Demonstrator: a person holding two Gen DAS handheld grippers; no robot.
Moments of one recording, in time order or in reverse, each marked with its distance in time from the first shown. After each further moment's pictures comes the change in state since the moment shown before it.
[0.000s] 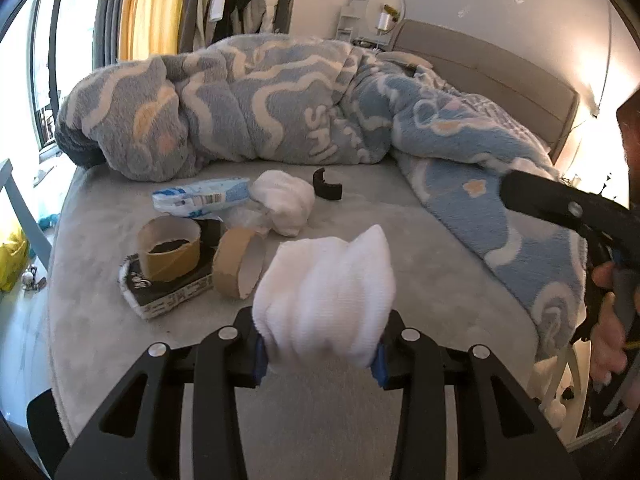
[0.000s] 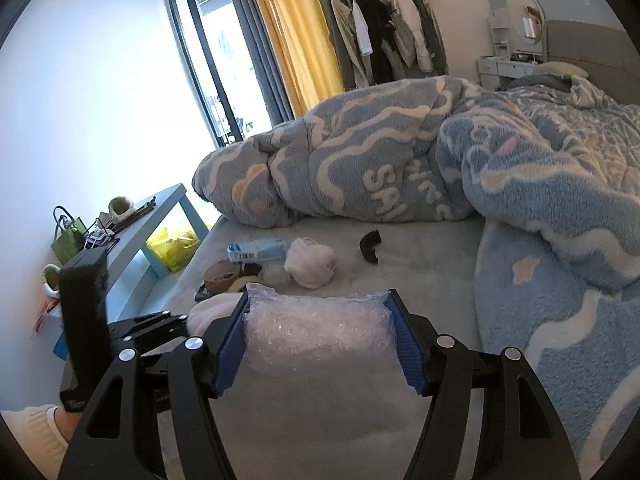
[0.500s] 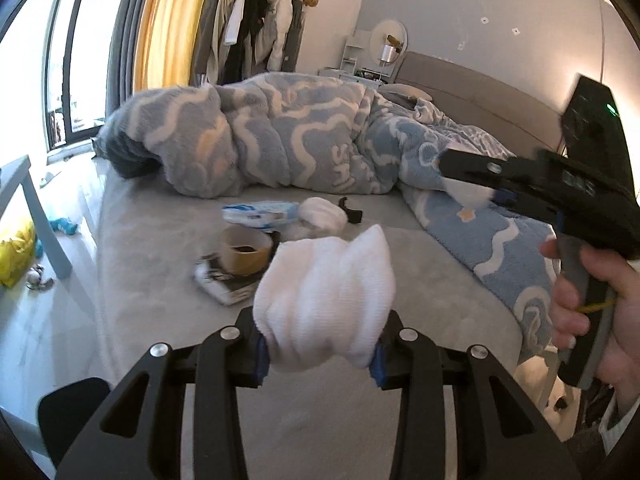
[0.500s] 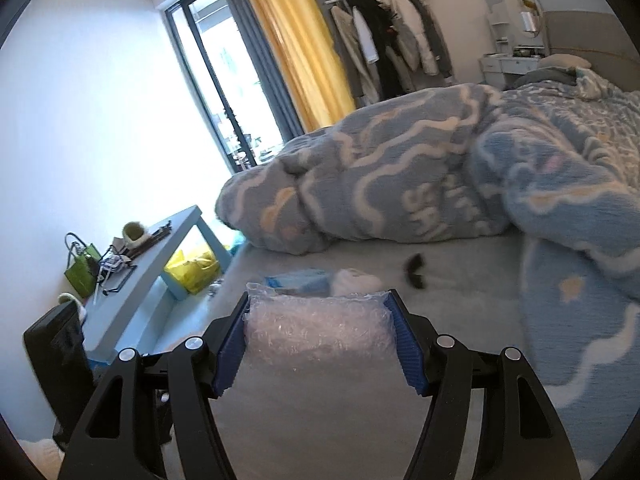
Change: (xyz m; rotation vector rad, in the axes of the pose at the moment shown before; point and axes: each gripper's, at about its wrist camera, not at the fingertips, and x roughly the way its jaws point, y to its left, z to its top) left arm -0.068 0.041 -0.016 -0.023 -0.101 -0.003; right arm 0.027 0.044 0.026 0.056 -0.036 0.073
